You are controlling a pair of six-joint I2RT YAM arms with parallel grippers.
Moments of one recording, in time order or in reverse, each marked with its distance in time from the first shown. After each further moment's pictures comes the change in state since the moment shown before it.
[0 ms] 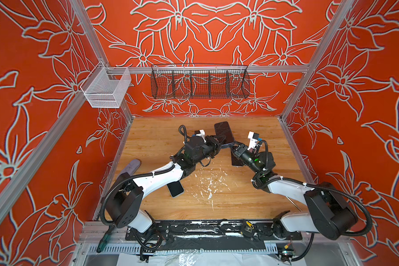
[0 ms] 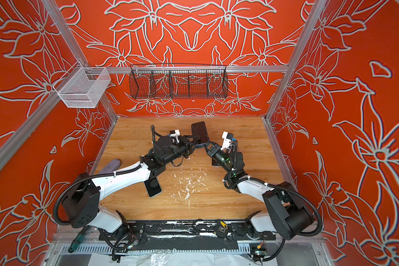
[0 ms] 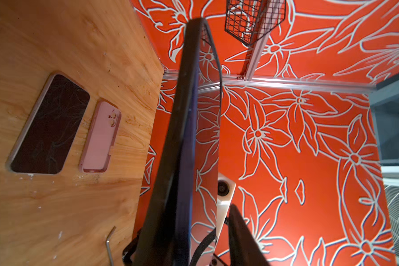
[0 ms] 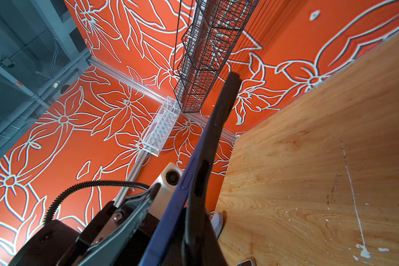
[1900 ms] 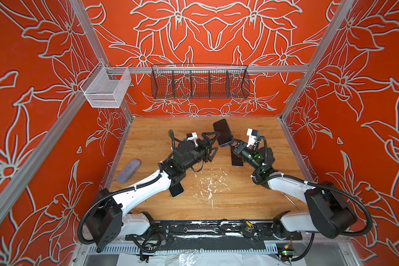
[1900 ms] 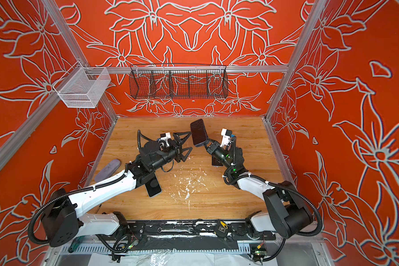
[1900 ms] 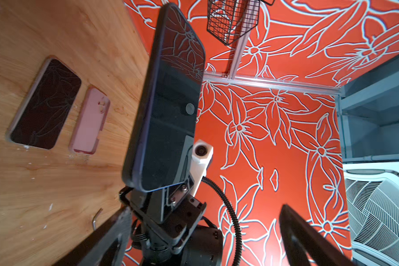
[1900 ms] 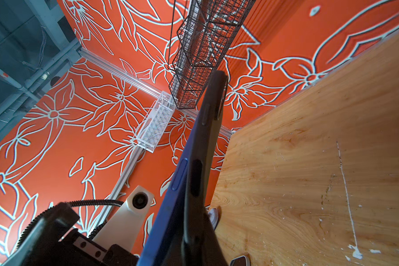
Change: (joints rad) left arm -0.011 -0.220 -0.106 -0.038 -0.002 -0.056; right arm -0.033 0.012 0.064 -0.088 -0.042 -0.024
